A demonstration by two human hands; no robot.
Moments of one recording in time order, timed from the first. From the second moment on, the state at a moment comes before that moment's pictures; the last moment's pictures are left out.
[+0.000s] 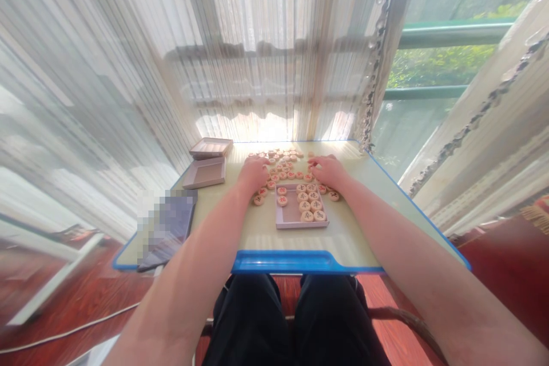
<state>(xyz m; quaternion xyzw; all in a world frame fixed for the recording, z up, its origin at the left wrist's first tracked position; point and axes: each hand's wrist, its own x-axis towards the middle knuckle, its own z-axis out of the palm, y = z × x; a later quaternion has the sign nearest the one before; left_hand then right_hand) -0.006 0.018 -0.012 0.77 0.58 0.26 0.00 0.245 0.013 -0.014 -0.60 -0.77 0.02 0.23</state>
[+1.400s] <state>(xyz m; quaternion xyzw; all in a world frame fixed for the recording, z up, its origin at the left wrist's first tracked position) -0.002 0.024 -0.017 0.79 0.56 0.25 0.00 0.179 -0.045 0.011 -0.49 -0.84 0.08 0.23</state>
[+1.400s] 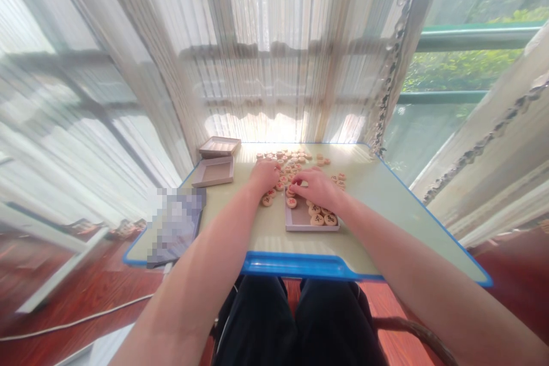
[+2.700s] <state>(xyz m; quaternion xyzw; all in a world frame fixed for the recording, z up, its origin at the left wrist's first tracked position) -0.002 0.024 -0.017 0.80 0.56 0.23 -0.02 0.177 -0.066 0.023 -0.35 -0.92 0.00 0.17</state>
